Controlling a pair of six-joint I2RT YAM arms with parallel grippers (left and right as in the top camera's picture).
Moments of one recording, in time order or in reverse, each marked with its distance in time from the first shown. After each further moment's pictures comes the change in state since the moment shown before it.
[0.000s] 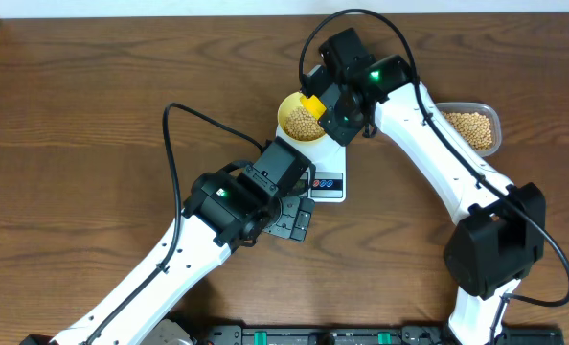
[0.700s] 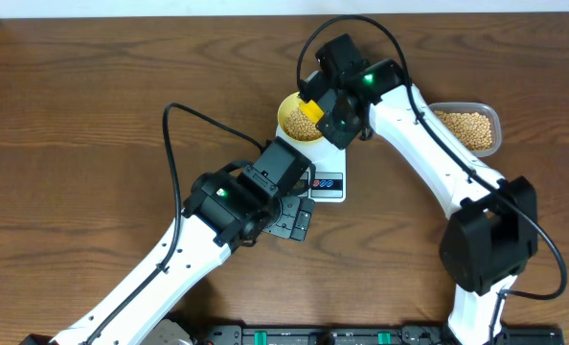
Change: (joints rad) left arm 0.000 0.000 0.000 0.000 0.000 0.000; right arm 0.006 0.028 -0.021 0.020 0.003 0.000
